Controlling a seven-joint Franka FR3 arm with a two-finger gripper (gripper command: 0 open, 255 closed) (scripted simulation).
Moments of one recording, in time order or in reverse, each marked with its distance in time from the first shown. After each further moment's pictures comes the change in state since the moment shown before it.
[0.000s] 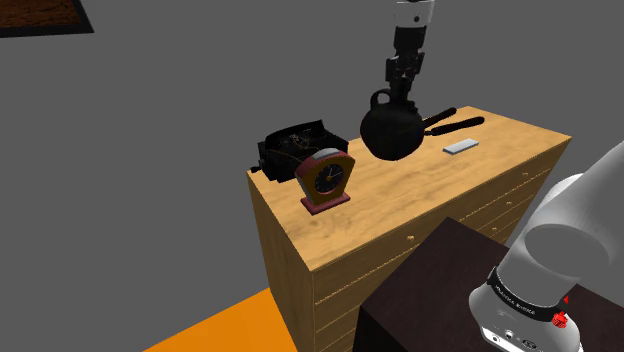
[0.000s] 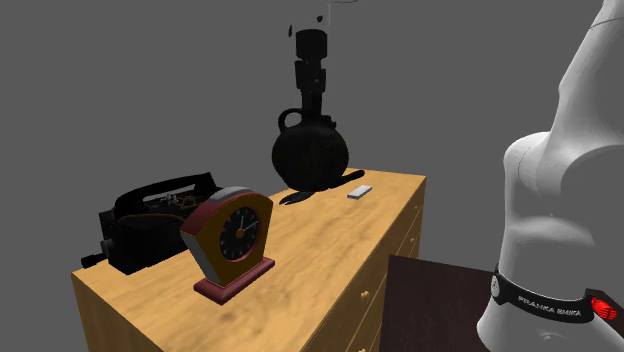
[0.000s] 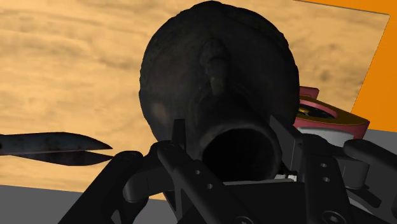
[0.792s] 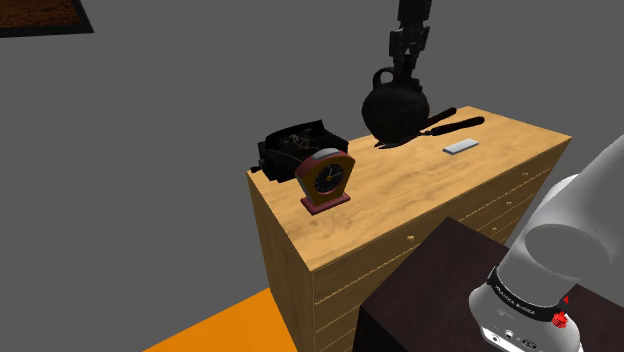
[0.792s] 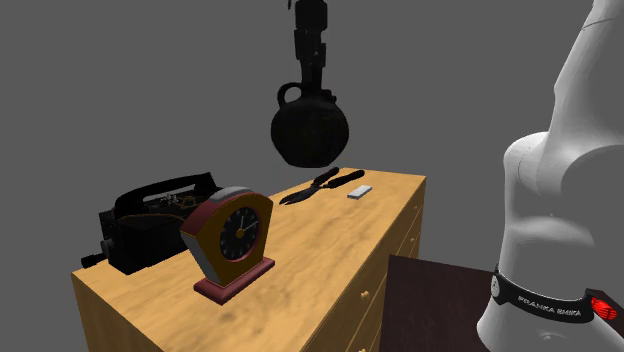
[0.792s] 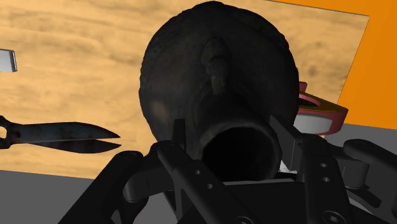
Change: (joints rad) arm 0.002 0.045 0.000 0.207 0.008 -0.162 -0.012
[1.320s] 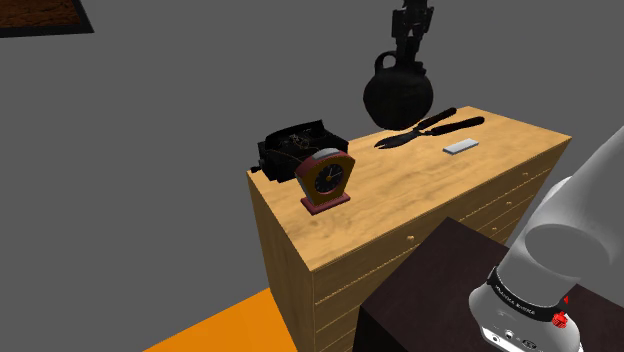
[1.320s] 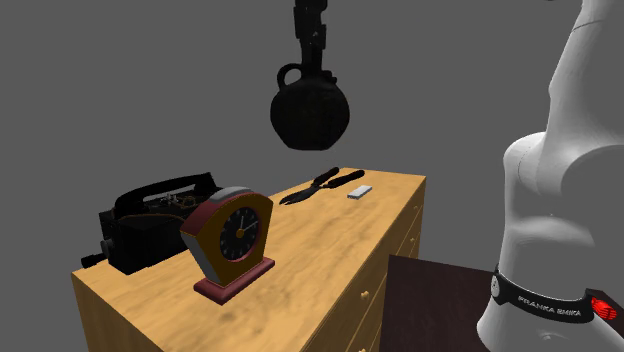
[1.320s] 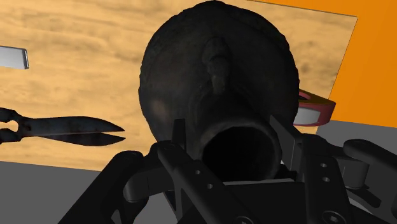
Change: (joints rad) arm 0.001 0.051 -0.002 0.171 0.007 -0.120 -0.010
